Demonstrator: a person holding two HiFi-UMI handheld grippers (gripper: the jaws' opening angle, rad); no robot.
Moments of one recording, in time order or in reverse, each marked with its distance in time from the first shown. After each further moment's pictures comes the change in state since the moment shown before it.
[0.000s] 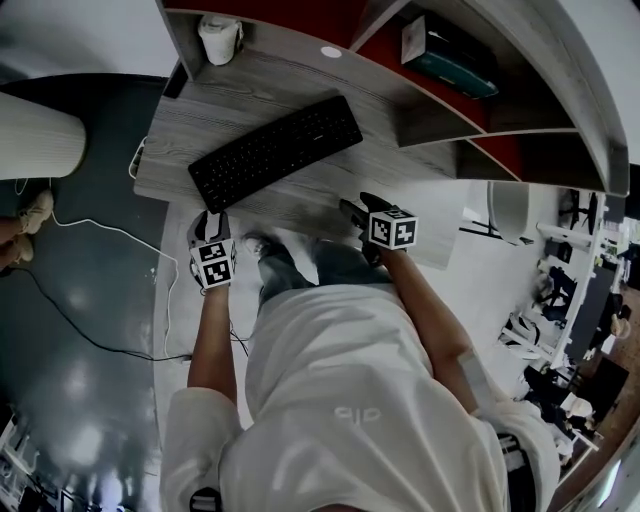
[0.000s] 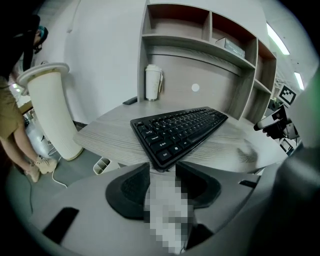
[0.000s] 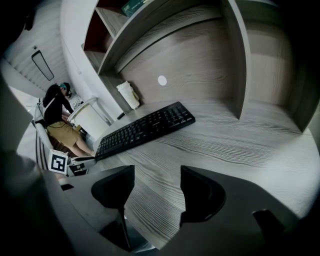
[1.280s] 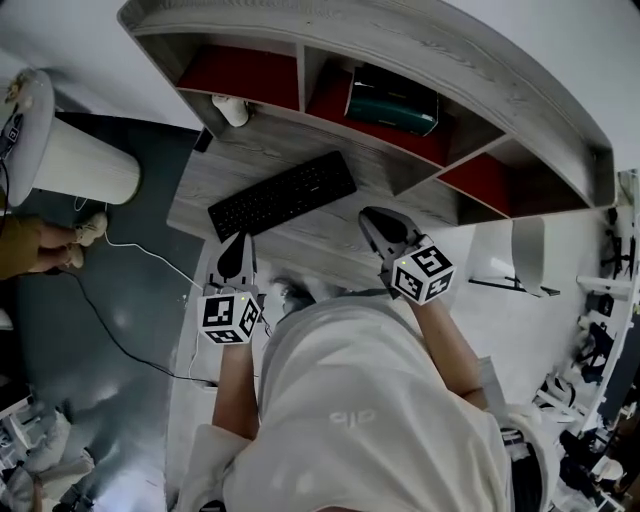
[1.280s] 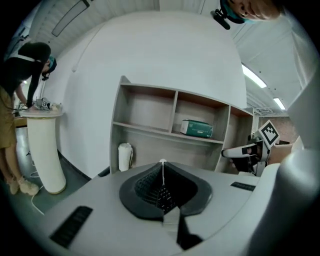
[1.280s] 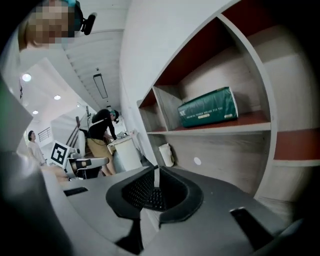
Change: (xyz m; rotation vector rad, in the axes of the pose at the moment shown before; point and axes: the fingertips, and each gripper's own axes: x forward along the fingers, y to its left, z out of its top) left arm -0.184 -0.145 0.251 -0.038 -0.492 -0.085; right arm -0.187 0.080 0.178 -0.351 -0.442 0.297
